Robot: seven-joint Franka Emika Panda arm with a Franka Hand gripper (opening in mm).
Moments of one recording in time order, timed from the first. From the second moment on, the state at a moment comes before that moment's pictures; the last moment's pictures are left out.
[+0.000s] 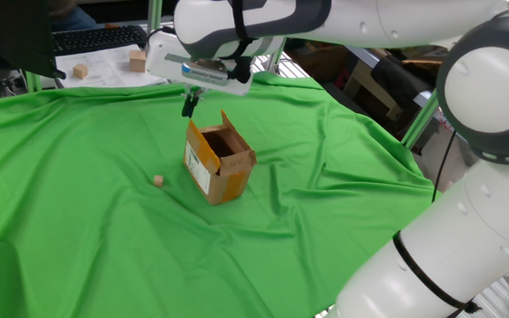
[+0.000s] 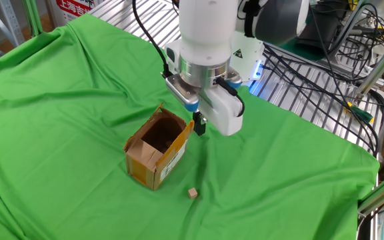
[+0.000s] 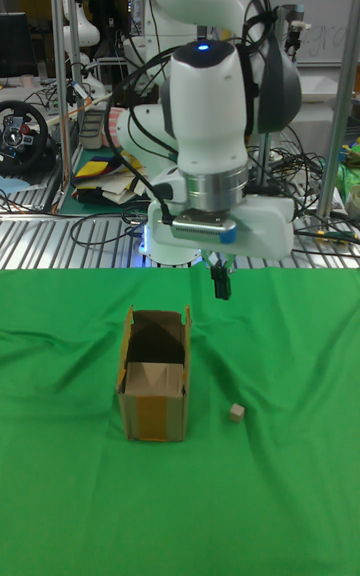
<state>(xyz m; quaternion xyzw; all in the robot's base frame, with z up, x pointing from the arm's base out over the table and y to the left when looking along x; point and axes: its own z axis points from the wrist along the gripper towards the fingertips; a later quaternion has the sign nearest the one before) 0.514 0.073 0.296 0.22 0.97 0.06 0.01</state>
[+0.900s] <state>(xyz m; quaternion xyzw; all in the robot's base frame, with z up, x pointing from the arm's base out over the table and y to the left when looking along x) 0.528 0.103 0.253 0.24 0.97 0.03 0.01</state>
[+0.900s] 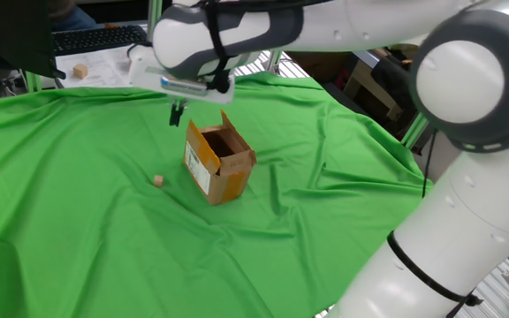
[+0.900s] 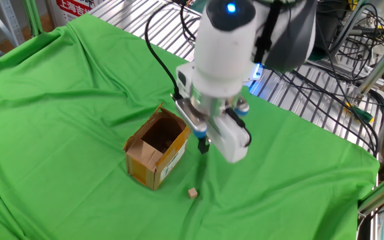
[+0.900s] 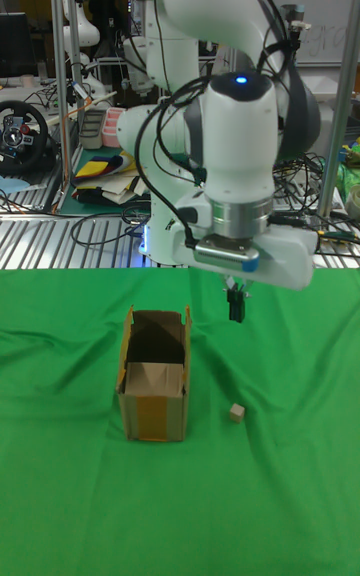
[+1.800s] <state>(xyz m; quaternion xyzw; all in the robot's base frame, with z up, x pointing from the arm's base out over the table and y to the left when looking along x) 0.530 0.125 0.192 0.27 0.96 0.02 0.02</state>
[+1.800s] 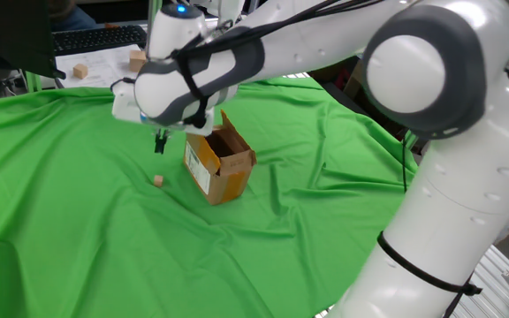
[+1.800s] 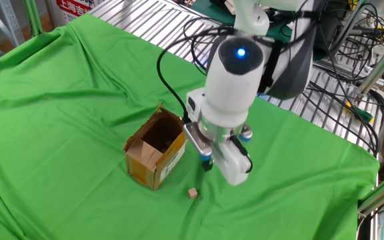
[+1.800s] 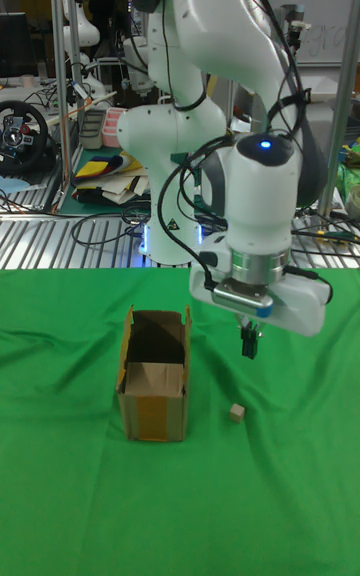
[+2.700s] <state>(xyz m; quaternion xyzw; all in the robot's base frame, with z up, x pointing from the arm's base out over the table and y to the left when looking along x) 0.535 0.128 0.139 0.28 0.96 0.02 0.04</state>
